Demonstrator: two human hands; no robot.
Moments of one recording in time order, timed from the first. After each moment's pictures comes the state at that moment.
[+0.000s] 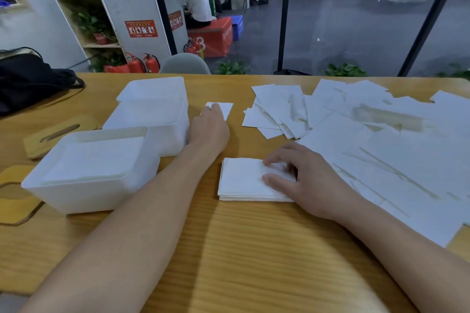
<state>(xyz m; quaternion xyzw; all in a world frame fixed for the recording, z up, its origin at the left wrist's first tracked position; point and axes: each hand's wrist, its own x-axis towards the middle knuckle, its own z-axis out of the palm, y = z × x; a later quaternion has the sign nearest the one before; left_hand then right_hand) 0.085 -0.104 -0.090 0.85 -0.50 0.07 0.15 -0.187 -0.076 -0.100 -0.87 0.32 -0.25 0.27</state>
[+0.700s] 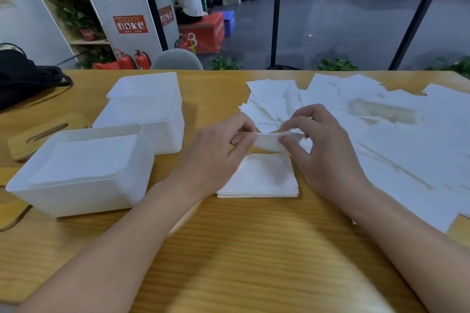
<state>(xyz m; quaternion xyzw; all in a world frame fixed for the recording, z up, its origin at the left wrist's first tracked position) 0.033 0.011 -0.056 0.60 -0.69 -0.11 0.39 -0.187 -0.078 -0.076 -0.83 0.37 -0.40 0.13</state>
